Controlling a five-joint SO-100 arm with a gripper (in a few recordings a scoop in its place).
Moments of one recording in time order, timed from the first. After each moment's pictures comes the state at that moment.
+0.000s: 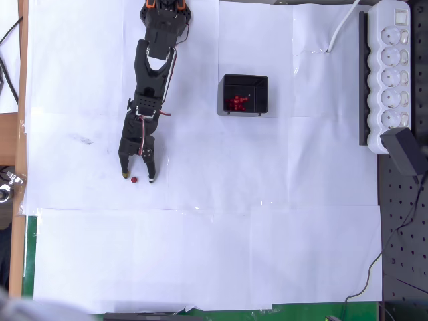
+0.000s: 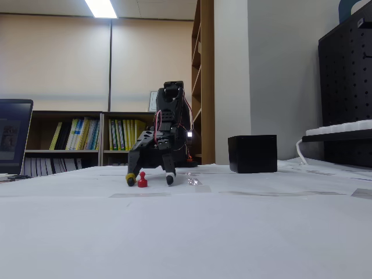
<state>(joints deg) 12.4 123.5 74.7 -22.0 -89.6</state>
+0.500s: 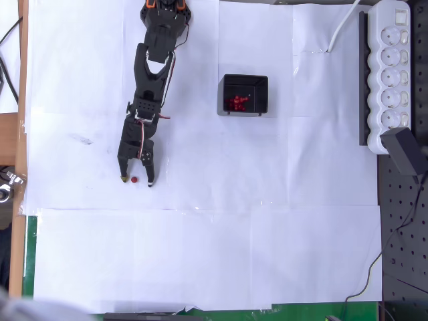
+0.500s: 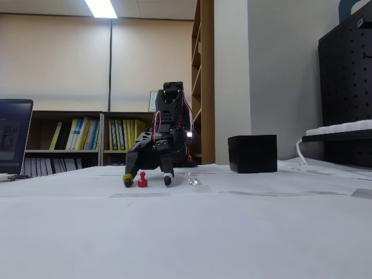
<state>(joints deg) 11.4 125.6 78.0 -21.8 -89.6</state>
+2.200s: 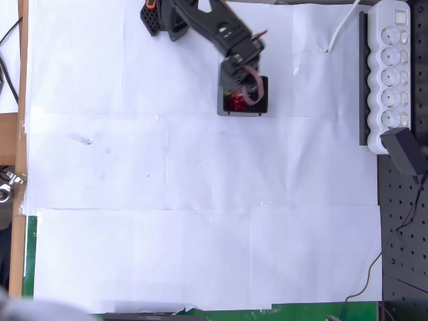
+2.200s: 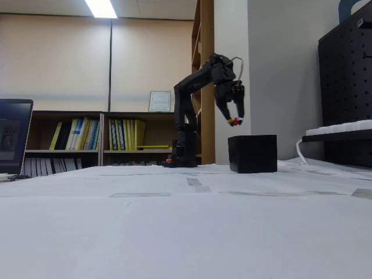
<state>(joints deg) -44.6 75.1 94.2 84.2 -134.6</state>
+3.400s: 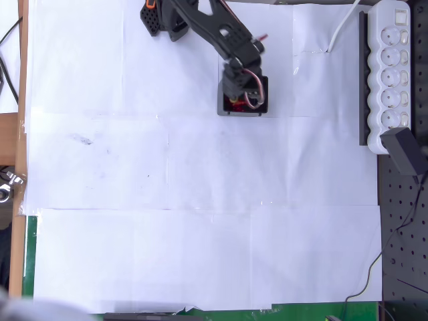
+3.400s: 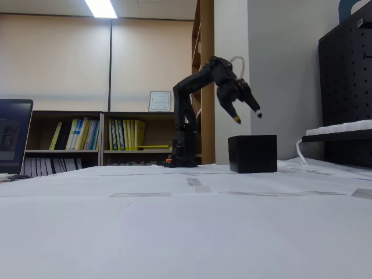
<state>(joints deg) -24.8 54.5 81.6 73.9 -123.8</state>
